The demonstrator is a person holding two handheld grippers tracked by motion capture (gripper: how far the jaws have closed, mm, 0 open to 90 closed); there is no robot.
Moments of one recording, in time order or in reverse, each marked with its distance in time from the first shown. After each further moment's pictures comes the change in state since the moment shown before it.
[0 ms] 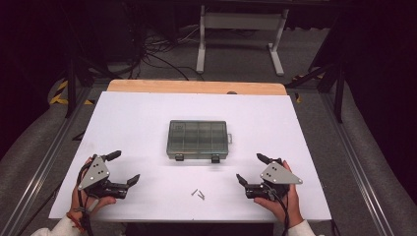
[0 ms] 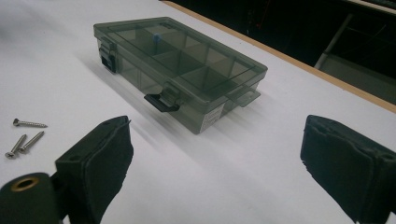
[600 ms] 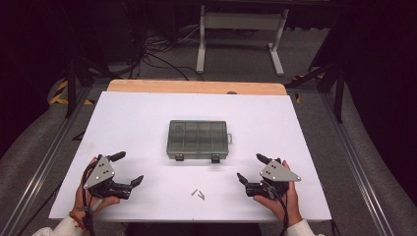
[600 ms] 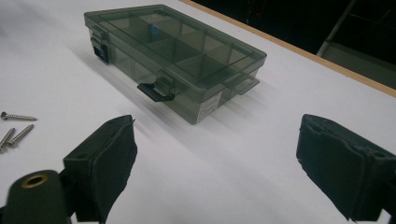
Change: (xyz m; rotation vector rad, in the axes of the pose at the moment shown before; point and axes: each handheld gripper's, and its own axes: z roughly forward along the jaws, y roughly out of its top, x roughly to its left) left arm -0.005 0.003 0.005 0.027 -0.017 0.018; right arm -0.004 -0.004 0.005 0.035 0.000 0.021
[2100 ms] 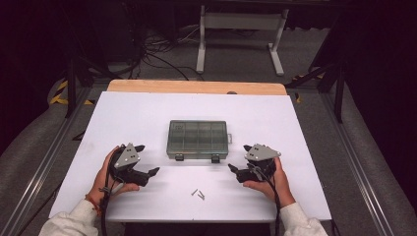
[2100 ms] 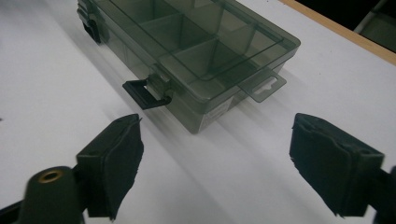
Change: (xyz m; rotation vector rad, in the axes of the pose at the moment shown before) left arm 0.008 0.024 0.063 0.181 -0.071 0.022; right arm -0.016 0.023 0.051 0.157 0.102 -0.042
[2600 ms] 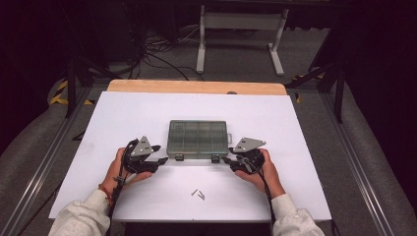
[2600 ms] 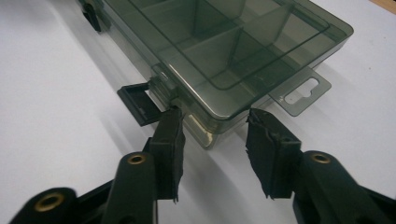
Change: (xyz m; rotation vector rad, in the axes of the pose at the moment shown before) left arm 0.006 0.018 0.032 0.069 -0.059 -0.003; right arm -0.005 0.011 0.035 0.090 0.088 0.007
